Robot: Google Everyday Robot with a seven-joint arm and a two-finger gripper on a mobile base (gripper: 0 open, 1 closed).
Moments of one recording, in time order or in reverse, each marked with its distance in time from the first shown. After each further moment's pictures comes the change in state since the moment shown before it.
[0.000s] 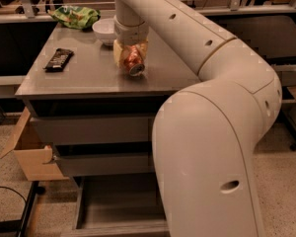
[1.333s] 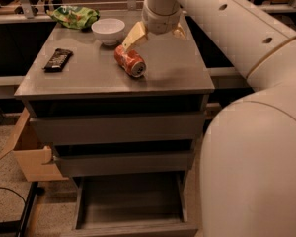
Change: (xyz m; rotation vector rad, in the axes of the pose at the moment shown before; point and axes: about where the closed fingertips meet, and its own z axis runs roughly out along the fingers) arm -0.029 0.058 -0.050 -0.005 0.137 0.172
